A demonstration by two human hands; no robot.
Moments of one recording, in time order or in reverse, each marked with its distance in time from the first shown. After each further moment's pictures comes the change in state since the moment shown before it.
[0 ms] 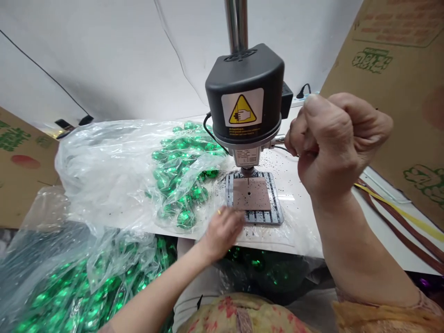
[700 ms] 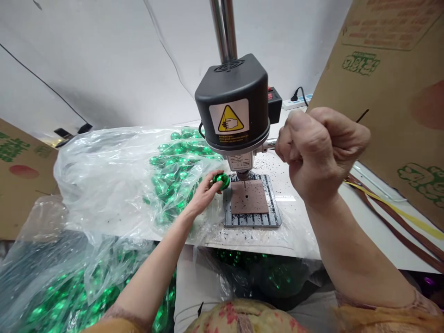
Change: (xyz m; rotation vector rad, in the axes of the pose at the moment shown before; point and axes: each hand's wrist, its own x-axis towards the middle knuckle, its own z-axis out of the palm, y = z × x) left_hand 0.059 -0.095 0.002 -0.896 -0.057 -0.763; right_hand -0.007 0.001 -0.010 -0.066 -0.043 0.091
